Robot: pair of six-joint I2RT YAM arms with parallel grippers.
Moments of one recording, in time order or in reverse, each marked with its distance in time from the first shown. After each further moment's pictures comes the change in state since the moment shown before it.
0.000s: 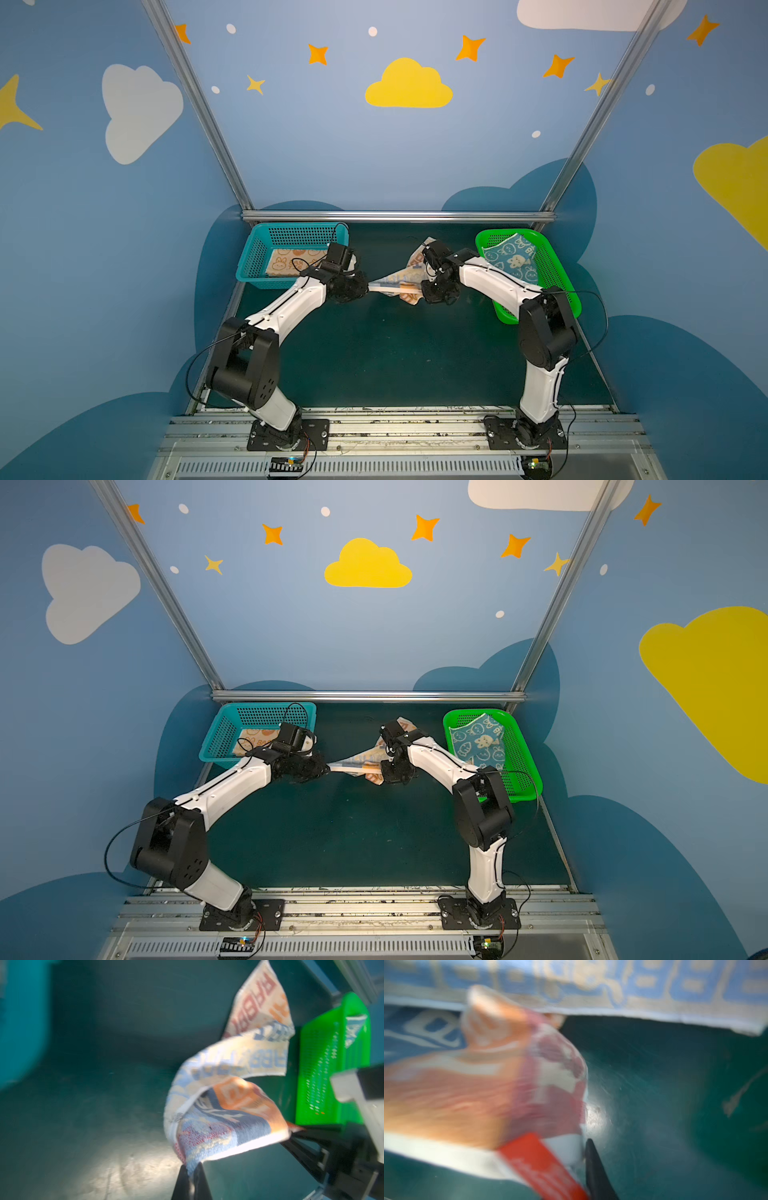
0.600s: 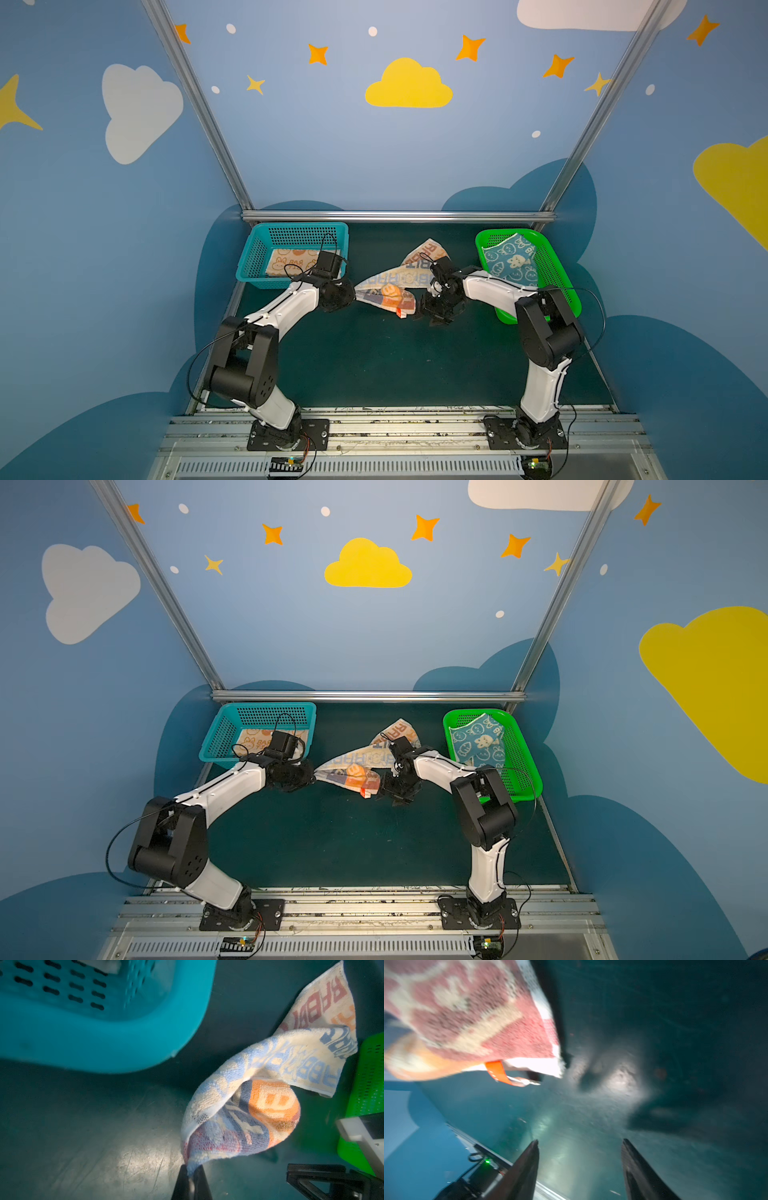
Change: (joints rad) left arm 0.055 -0.003 -0.105 0.004 -0.043 0.001; right arm -0.026 -0.014 -0.245 0.230 -0.401 0.375
